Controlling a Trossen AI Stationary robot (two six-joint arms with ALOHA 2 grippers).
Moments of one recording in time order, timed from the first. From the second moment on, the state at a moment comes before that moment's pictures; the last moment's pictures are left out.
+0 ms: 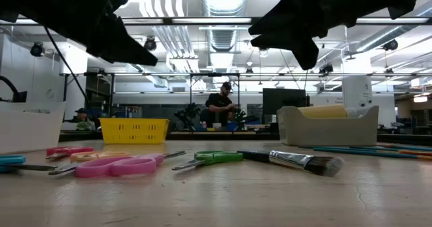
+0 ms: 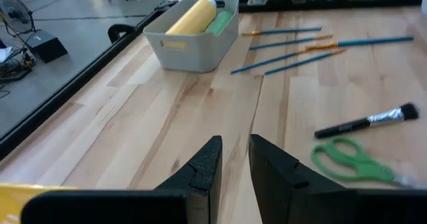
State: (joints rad) left arm -0.36 1.21 0.47 0.23 -0.62 -0.16; right arm 0.29 1.42 0.63 0.46 0.40 0.59
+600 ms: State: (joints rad) left arm -0.36 1.20 0.47 0.19 -0.63 -0.16; right arm 0.29 1.42 0.69 0.22 0.26 0.83
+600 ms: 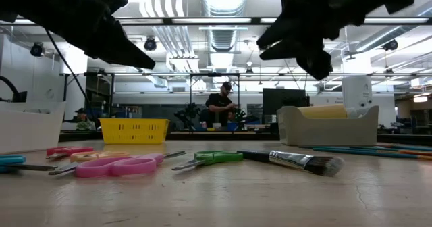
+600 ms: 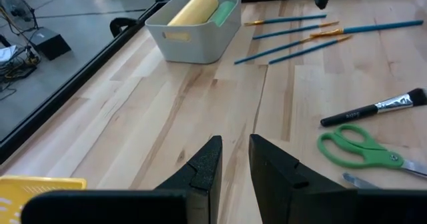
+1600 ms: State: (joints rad) left arm -0.36 1.20 0.47 0.15 -0.63 -0.16; right arm 0.33 2.02 1.48 -0.75 0.10 1.10
